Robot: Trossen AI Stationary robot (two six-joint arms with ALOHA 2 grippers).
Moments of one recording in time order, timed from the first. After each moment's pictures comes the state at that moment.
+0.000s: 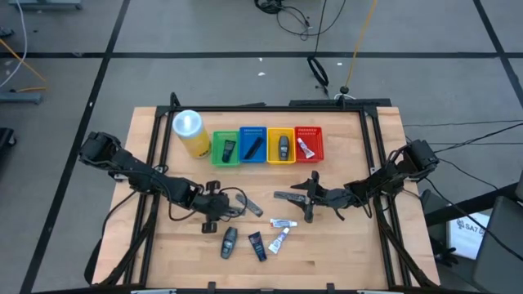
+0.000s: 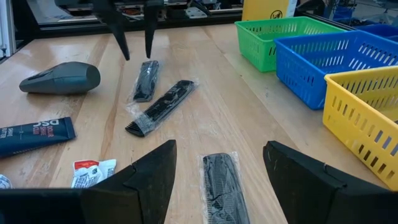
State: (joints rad) left arm -0.38 1.46 0.68 -0.28 -0.14 -0.32; right arm 0.36 1.68 0.32 1.04 0.53 0.22
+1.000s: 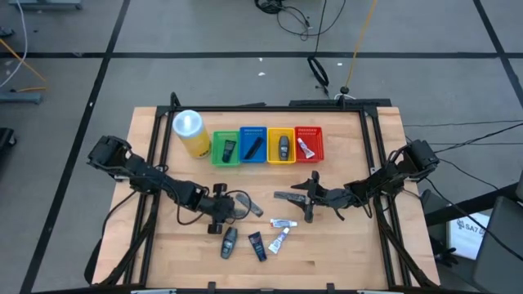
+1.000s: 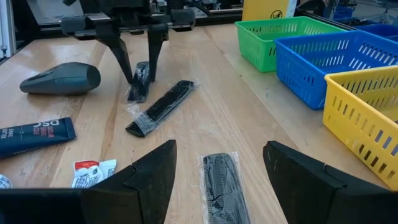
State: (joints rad) left arm -0.36 1.61 0.64 -0.16 -0.11 -0.27; right arm 0.36 1.68 0.32 1.05 0.53 0.22
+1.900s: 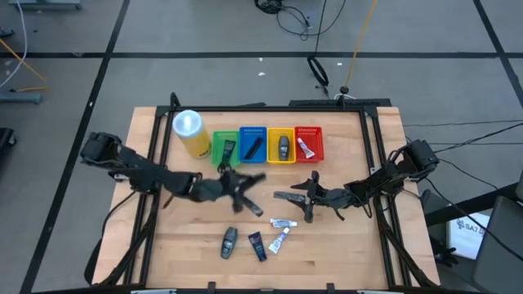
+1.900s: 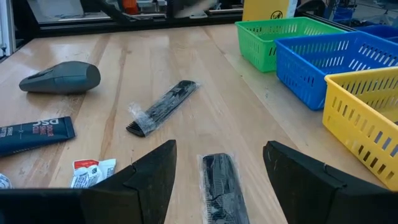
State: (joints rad) left arm -0.25 1.48 0.64 0.46 -0.59 -0.13; right arm 0.36 1.68 0.32 1.05 0.53 0.22
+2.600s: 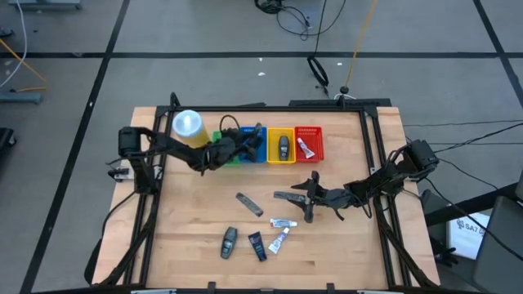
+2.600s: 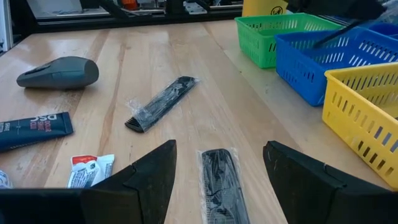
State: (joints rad) left arm 0.24 1.80 0.64 0.86 -0.48 -0.38; right arm 0.36 1.68 0.32 1.03 0.53 0.22
